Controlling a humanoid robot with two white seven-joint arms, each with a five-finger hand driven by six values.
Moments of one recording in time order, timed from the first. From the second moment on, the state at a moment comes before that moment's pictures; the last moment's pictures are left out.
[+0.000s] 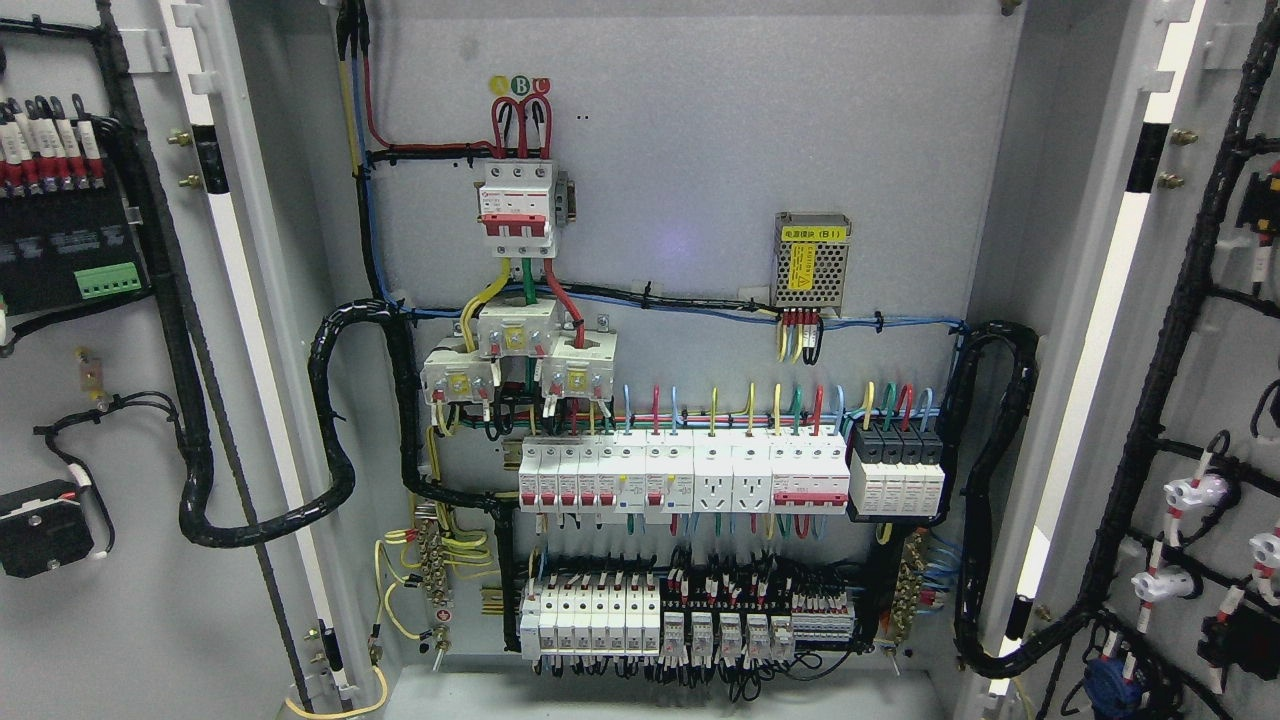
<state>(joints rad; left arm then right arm) -0.01 -0.01 0.16 -0.09 -0.11 -0.09 -0.08 0.09 0.10 -0.07 -0.37 -0.29 -0.27 0.25</state>
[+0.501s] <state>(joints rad) 0.00 0.00 0.18 0.03 -0.10 -0.06 -0.08 0.09 0.09 -0.06 -0.22 -0.11 -0.08 0.05</state>
